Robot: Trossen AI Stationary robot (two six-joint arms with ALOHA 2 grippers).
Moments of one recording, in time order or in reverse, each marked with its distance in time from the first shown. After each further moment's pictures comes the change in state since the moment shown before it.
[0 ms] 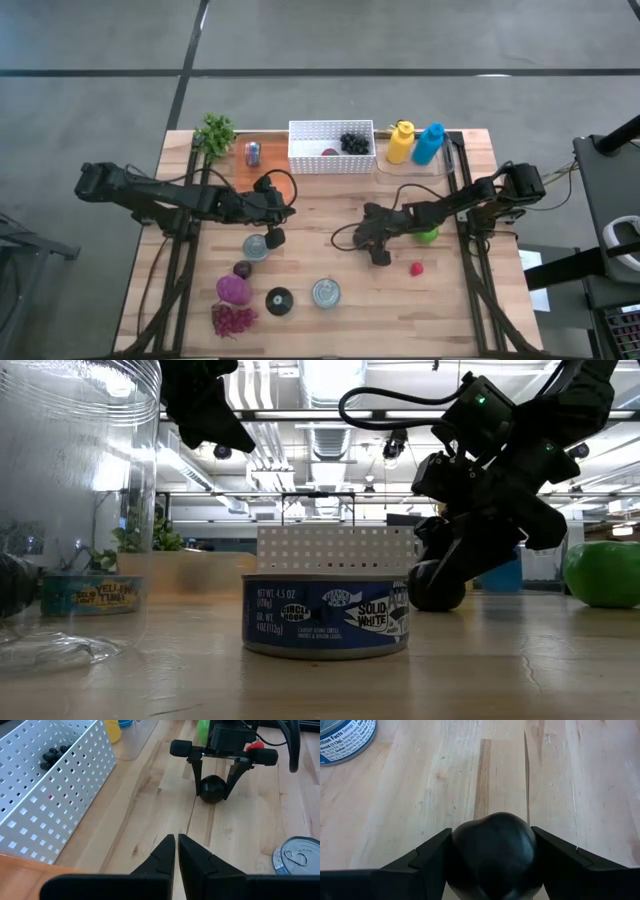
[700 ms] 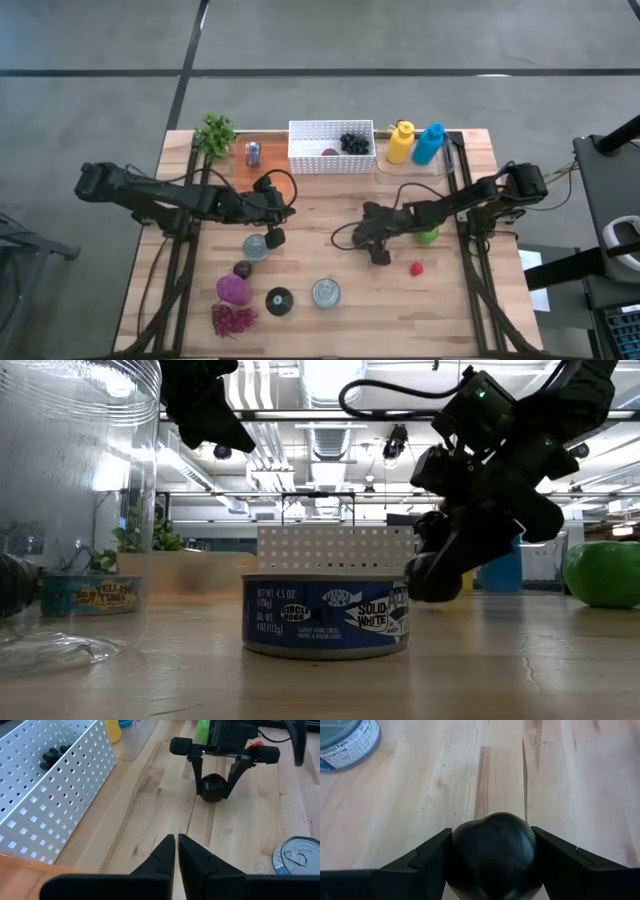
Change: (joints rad) left arm 0.000 0.000 0.000 0.000 0.000 0.000; right arm 0.000 -0.019 0.007 -0.007 0.000 -0.002
